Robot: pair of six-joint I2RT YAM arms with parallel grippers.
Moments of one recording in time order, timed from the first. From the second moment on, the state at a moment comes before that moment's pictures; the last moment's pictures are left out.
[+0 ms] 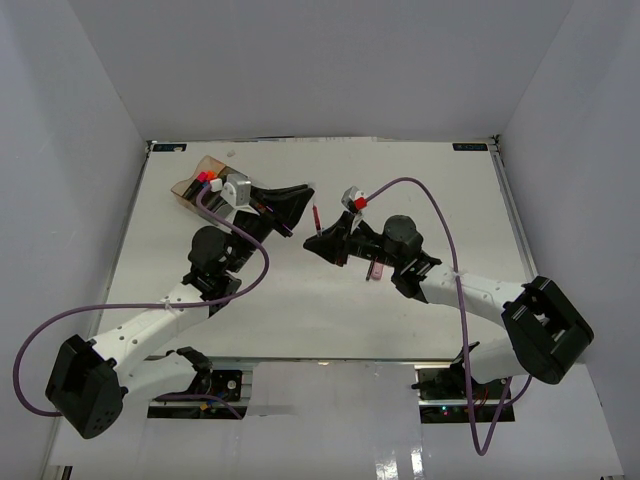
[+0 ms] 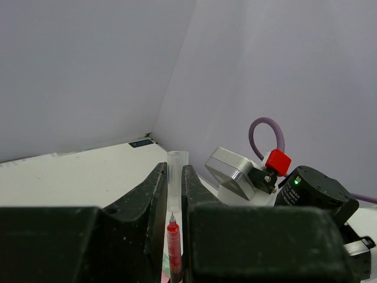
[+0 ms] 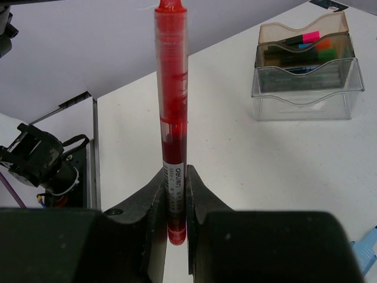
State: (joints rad) left arm -0.66 1.06 0.68 0.81 0.10 -0.41; right arm 0.78 1.38 0.69 0.74 -0.51 0.30
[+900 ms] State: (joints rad) left arm -0.65 1.08 0.66 0.84 0.13 -0.43; right arm 0.79 1.40 0.71 0.78 -0.52 0.31
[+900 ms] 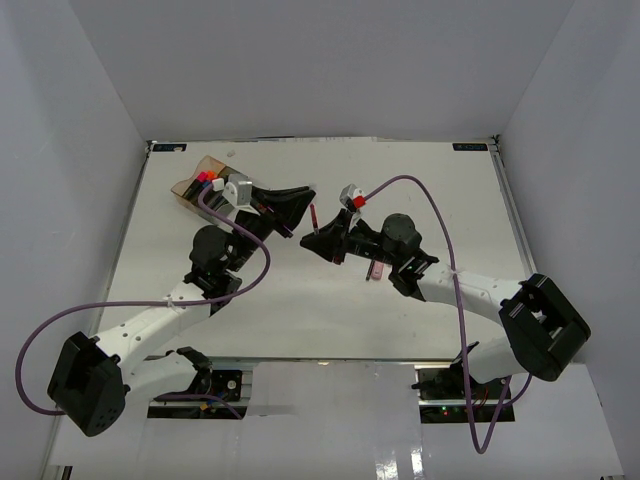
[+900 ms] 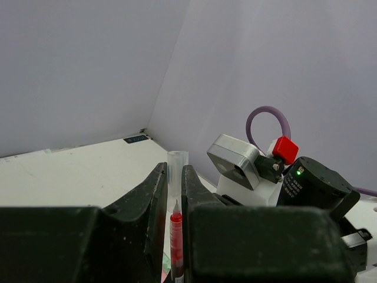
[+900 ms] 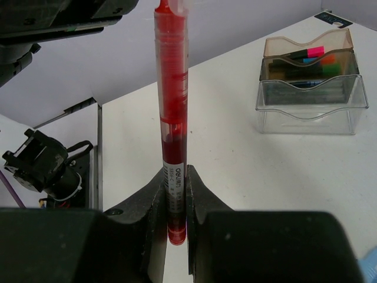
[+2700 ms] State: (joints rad) left arm -0.64 1.04 0.66 0.82 0.25 -0.38; right arm 0.79 1.36 0.72 0.83 -0.46 0.33
